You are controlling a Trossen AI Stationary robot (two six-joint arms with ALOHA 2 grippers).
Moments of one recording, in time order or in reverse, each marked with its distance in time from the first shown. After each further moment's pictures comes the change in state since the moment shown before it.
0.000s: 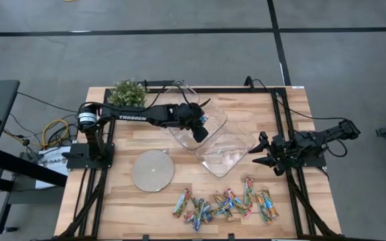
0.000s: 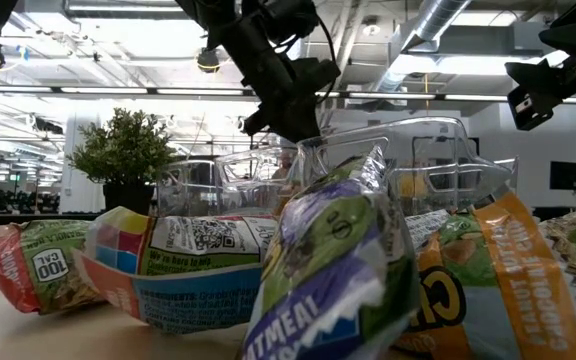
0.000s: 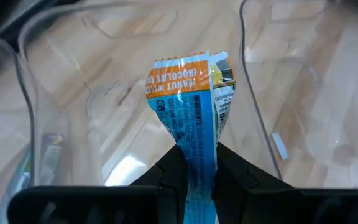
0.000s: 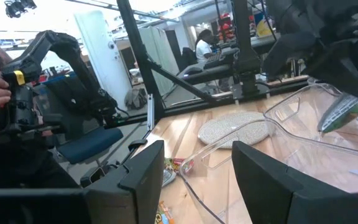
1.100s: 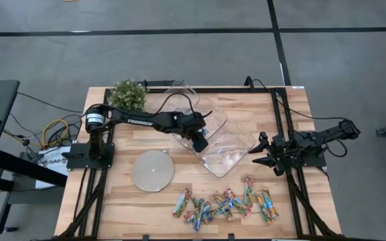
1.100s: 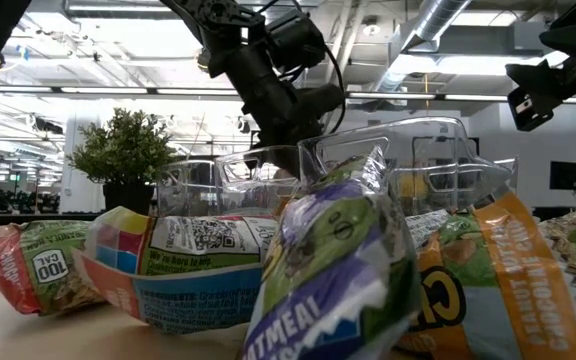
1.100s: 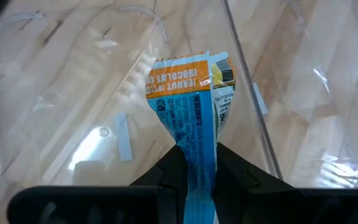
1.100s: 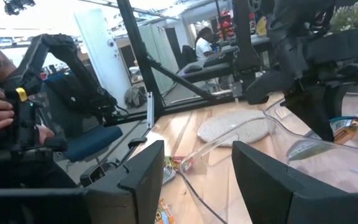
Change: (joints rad) left arm -0.027 0.085 -0.047 0.046 0.158 -0.064; right arm 0.000 0.005 0.000 -0.006 0.000 0.000
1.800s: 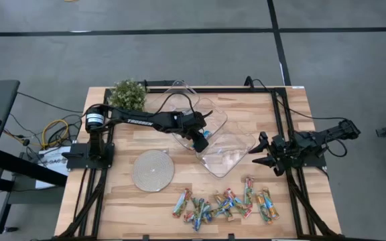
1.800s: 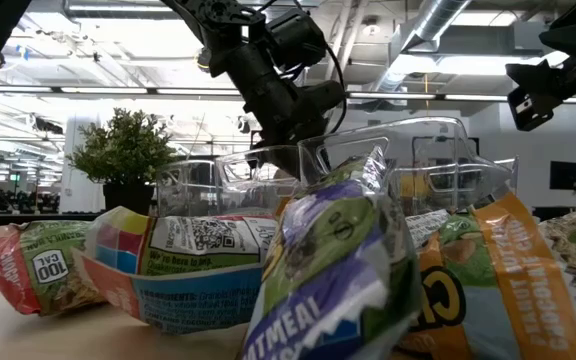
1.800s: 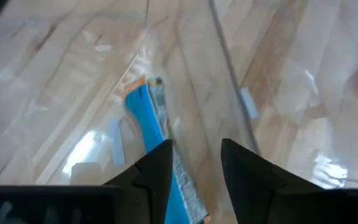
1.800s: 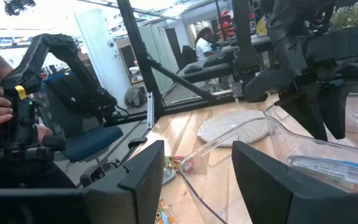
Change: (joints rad) left arm 0.000 -0.001 0.013 0.006 0.017 -0.001; right arm 0.000 0.000 0.000 0.000 0.000 0.000
